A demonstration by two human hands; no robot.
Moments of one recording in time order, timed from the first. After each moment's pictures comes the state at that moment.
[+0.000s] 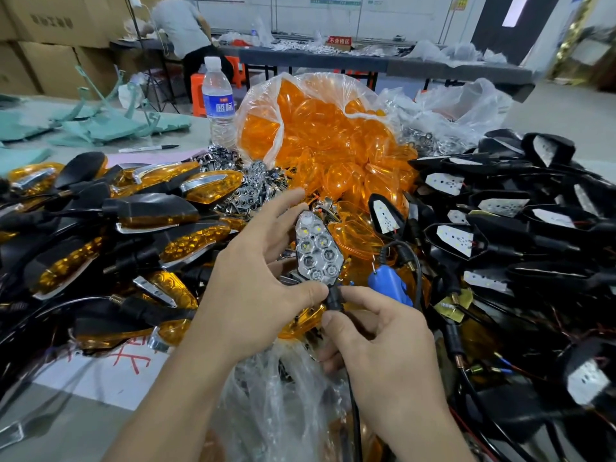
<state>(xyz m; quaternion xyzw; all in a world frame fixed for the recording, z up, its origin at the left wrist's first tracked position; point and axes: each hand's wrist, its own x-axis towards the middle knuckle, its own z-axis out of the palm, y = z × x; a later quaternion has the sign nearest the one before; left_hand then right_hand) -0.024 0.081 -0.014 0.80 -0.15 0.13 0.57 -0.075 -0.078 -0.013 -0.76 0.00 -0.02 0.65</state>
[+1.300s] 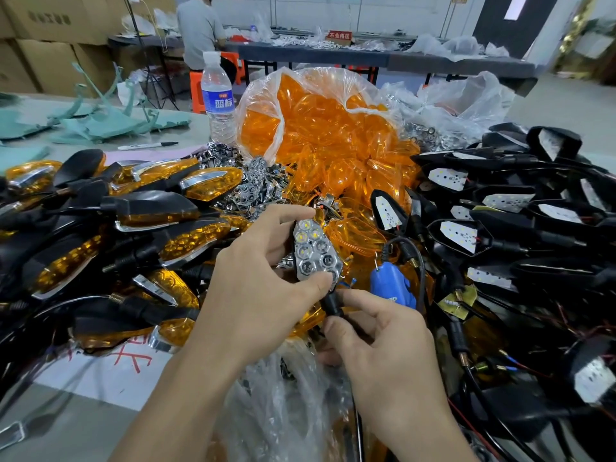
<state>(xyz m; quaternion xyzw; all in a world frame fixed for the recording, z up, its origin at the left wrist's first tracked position) -0.033 0.074 -0.007 0.83 -0.08 0.15 0.52 -0.070 -0.077 -0.025 -0.79 0.00 -0.01 0.62</state>
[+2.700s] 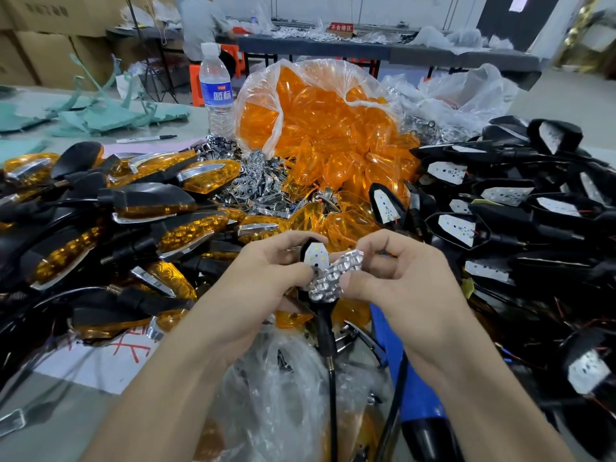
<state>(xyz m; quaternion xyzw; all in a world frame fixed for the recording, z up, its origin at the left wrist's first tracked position) -0.014 0.077 -0.023 0.69 -0.03 -0.10 0.71 -0.032 -0.110 -0.003 -0.73 -0.05 0.02 0.68</state>
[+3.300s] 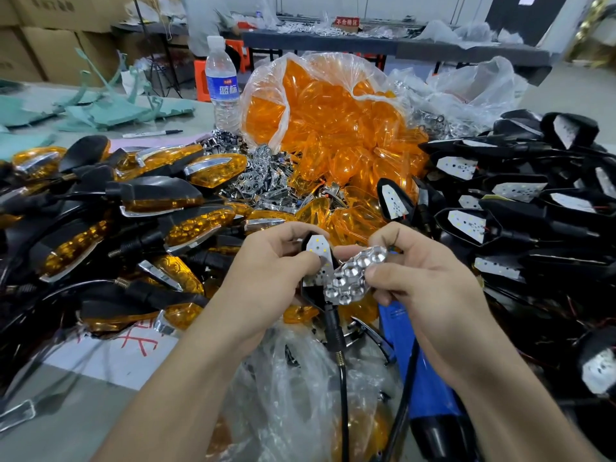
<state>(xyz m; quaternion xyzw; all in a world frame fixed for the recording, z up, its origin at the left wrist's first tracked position) -0.018 0.070 -0.018 0.73 0.00 -0.02 0.68 -0.035 -0.116 0.005 -0.71 -0.08 0.07 0.70</state>
